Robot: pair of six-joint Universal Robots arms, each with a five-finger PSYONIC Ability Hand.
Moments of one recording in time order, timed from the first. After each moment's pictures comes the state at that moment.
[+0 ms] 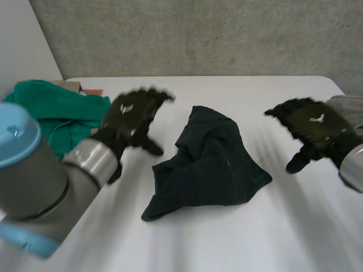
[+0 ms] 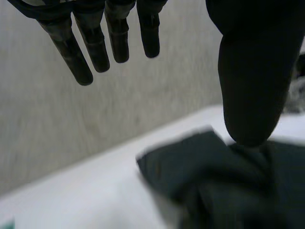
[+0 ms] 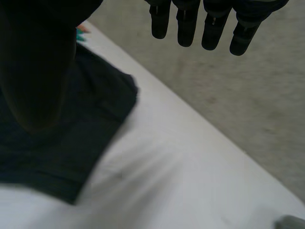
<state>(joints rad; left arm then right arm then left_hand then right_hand) 4.18 -1.75 -1.70 3.38 -1.44 3.12 1.67 -1.56 1.81 0.02 1.12 2.69 0.34 0.34 0.34 0.34 0.17 0.23 0.21 0.21 0.21 0.04</state>
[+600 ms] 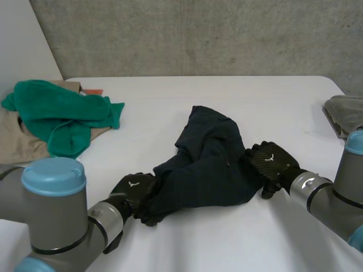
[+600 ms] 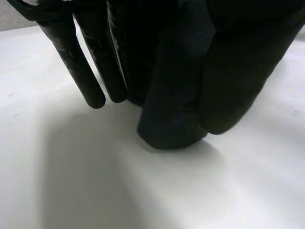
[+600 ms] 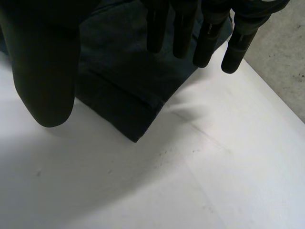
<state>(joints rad) 4.17 -1.98 -1.83 3.30 -1.45 3.13 1.78 -1.08 1.74 -0.21 1.12 2.45 0.77 0.77 0.77 0.77 0.59 0.39 0.34 0.40 0.40 0.23</state>
